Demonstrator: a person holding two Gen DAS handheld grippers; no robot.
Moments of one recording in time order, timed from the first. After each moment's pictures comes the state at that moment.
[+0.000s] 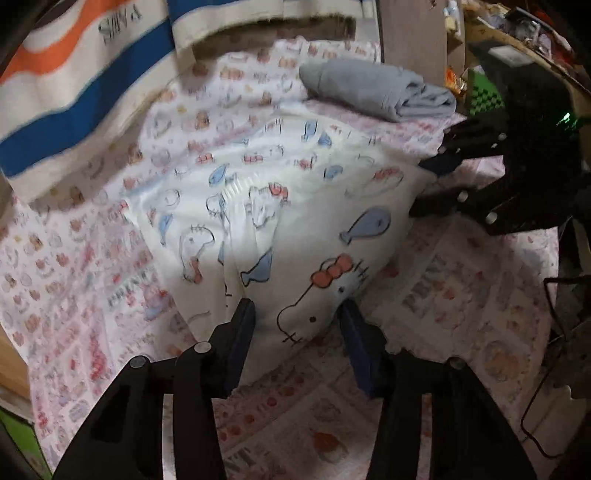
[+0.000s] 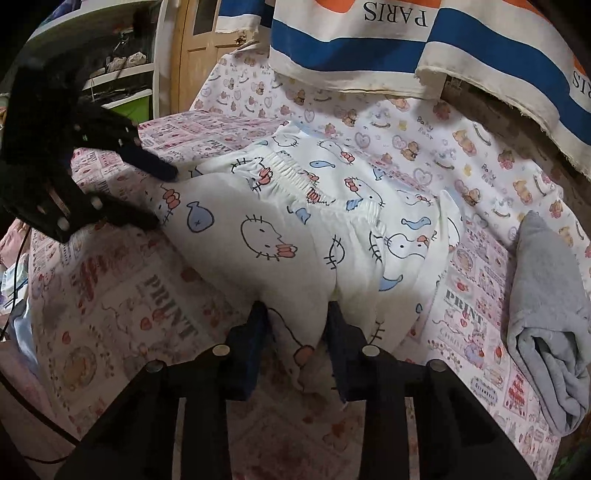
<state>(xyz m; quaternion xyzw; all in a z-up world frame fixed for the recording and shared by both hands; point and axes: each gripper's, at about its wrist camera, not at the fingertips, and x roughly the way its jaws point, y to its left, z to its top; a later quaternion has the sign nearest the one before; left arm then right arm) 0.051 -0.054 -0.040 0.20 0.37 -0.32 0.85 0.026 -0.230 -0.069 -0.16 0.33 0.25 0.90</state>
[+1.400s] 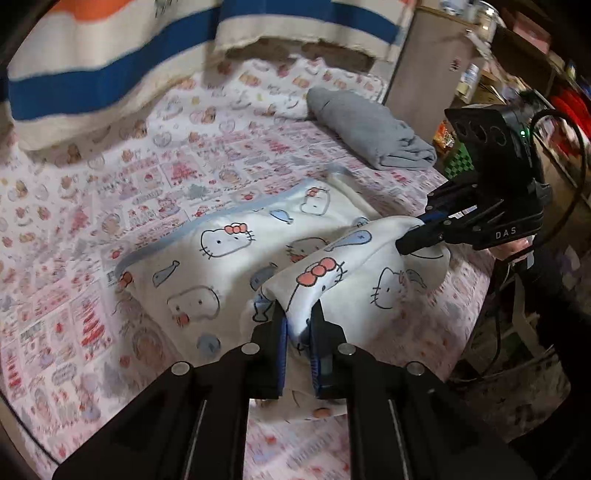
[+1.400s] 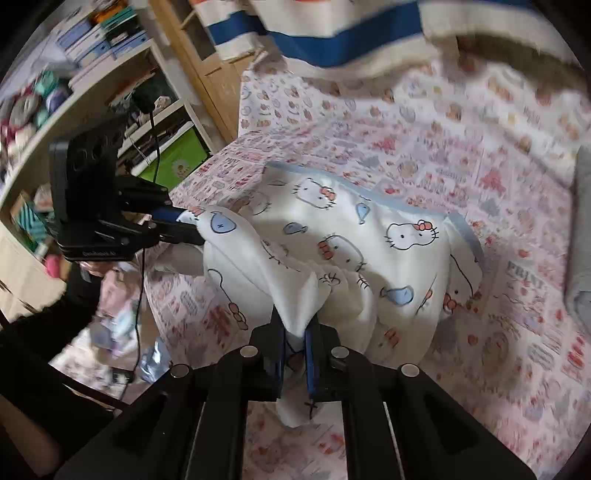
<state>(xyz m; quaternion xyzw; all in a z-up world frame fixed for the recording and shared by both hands) 0.070 -0.019 0.013 0.07 0.45 -0.36 0.81 0.055 -0.248 -0.020 0.03 0.45 0.39 0.80</state>
